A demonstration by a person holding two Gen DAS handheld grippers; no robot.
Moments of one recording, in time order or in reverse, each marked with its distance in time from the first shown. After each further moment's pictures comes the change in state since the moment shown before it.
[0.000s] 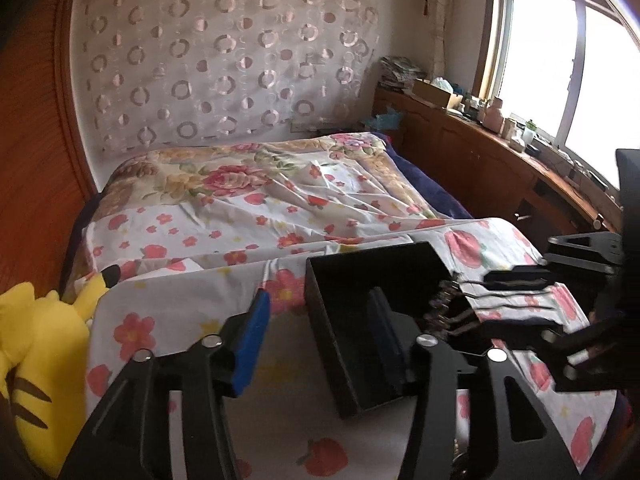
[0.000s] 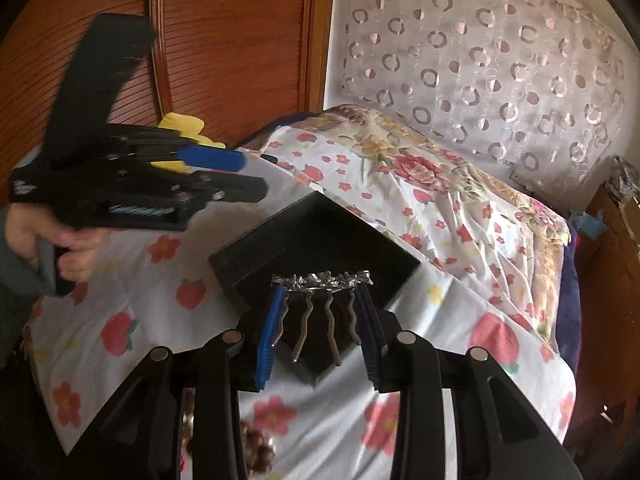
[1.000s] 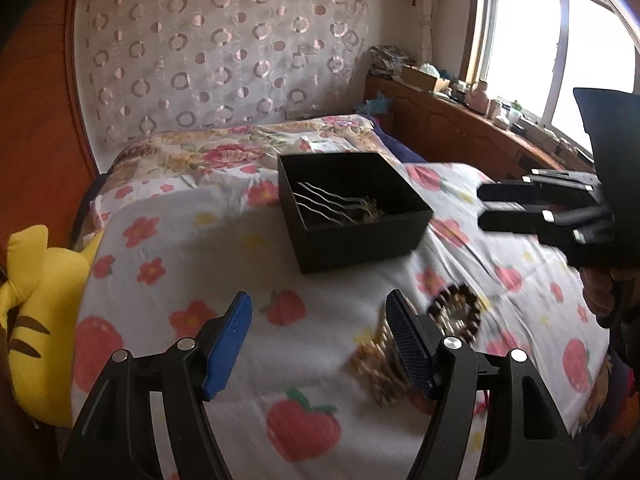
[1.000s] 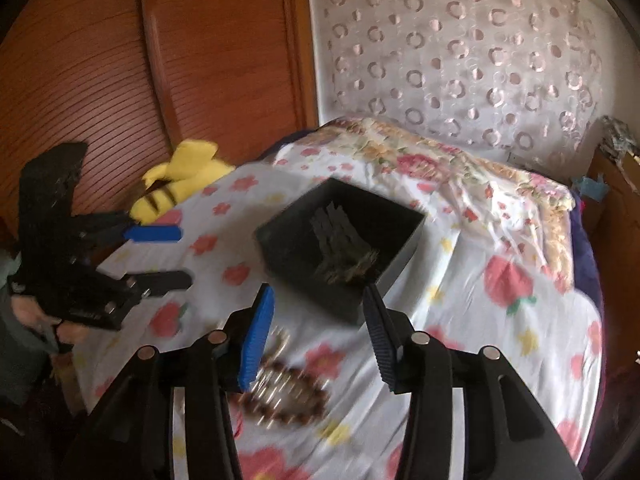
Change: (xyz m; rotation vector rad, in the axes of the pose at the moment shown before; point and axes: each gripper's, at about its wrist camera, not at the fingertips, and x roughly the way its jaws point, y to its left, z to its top) left arm -0.071 -0.042 -0.110 0.029 0.032 -0.008; right arm -0.062 0.032 -0.072 0.107 -0.054 0.066
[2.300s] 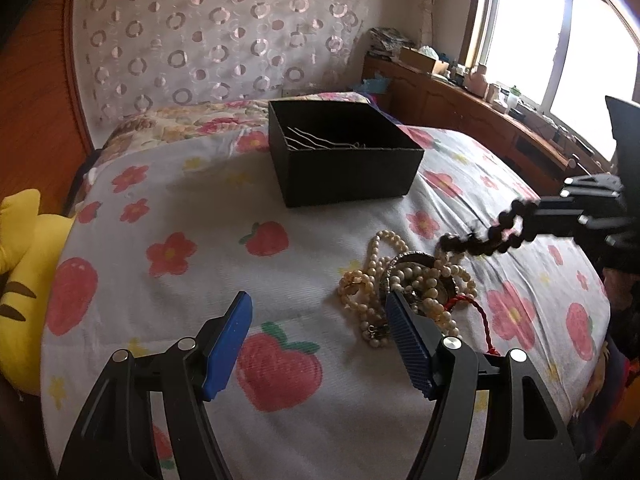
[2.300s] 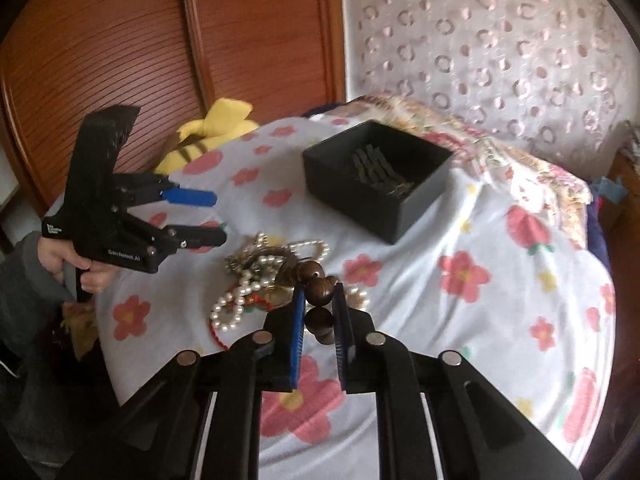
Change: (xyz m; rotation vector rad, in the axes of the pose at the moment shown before) left arm 0.013 0.001 -0.035 -0.020 0.072 -0.028; right arm -0.027 0.009 -0.046 -0.048 0.033 0.013
